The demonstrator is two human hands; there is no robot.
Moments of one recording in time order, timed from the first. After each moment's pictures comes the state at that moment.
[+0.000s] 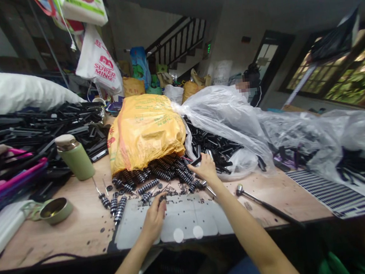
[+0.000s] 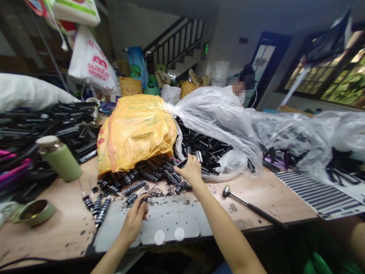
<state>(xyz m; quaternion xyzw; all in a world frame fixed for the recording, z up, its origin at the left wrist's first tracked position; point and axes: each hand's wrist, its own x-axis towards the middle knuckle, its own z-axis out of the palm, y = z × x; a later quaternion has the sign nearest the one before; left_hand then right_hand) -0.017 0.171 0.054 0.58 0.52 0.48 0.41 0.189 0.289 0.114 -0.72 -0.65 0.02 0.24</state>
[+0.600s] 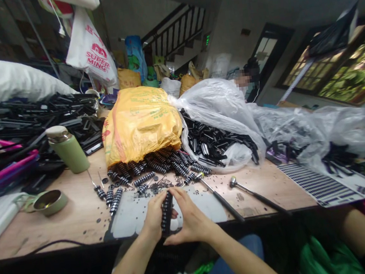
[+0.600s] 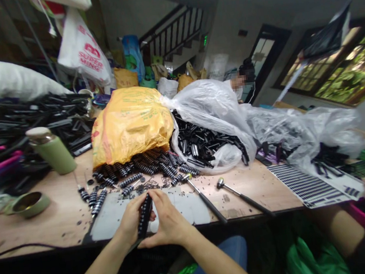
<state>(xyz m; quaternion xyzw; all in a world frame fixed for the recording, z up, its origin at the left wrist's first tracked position) 0.020 0.145 0.098 0.28 0.45 0.53 0.65 0.149 0.138 0.105 -0.36 -0.85 0.24 0.30</state>
